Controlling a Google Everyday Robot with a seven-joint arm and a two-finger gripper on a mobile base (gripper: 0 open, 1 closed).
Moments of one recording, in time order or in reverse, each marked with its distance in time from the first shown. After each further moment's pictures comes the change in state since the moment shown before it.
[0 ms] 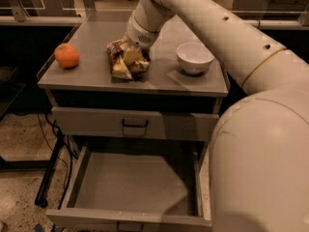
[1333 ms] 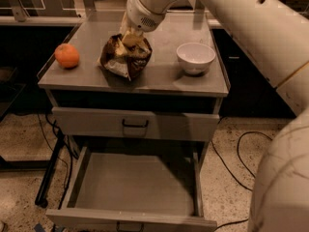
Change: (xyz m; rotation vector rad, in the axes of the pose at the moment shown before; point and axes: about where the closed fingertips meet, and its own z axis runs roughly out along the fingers) arm -0.038 0.010 -0.075 0.129 -0.049 -0.089
